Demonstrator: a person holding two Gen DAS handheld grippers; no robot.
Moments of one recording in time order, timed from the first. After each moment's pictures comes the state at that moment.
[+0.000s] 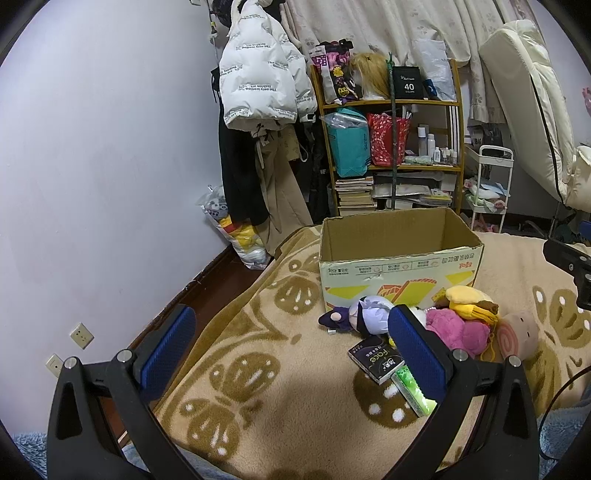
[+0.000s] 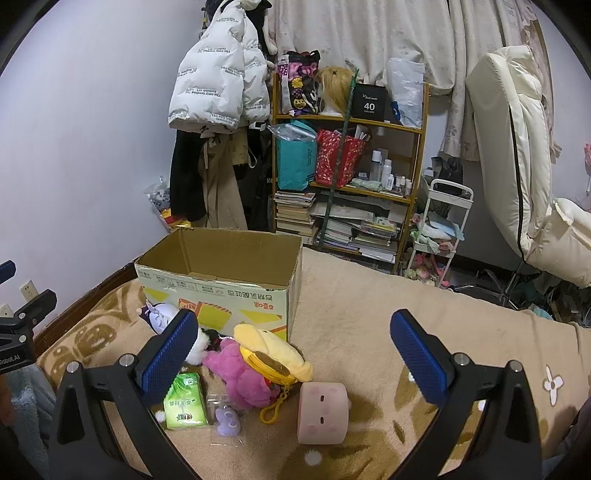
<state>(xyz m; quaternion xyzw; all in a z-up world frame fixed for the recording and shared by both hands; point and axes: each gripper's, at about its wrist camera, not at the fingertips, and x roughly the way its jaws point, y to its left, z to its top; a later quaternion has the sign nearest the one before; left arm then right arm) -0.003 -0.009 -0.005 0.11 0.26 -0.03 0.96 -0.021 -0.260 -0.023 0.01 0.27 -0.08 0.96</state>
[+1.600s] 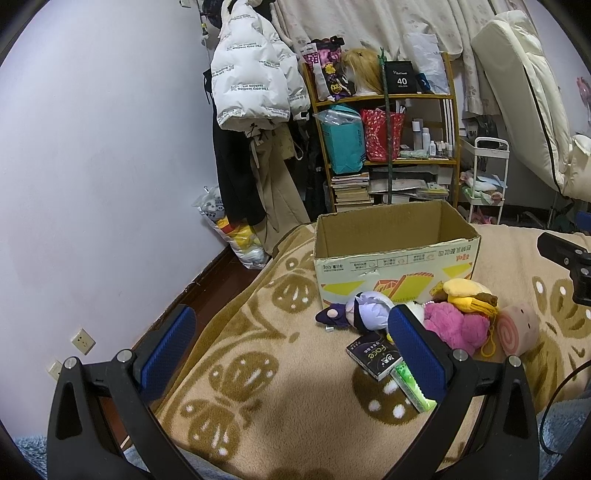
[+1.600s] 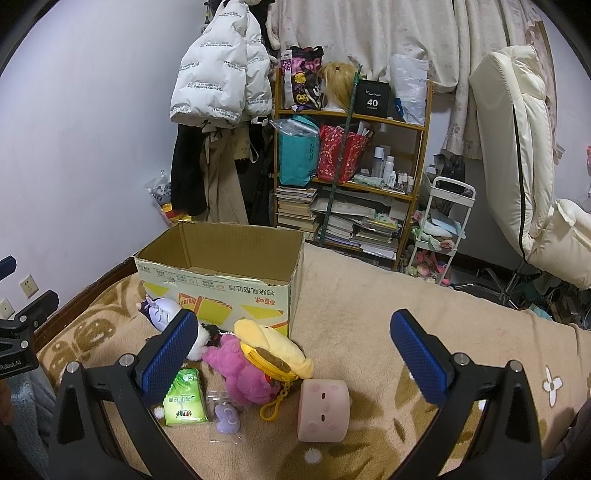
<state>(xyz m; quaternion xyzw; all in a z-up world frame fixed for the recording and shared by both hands) -0.002 -0.014 -0.010 0.12 0.26 -0.03 0.96 -0.021 -0.260 -0.027 0.01 0.27 -0.07 0.96</state>
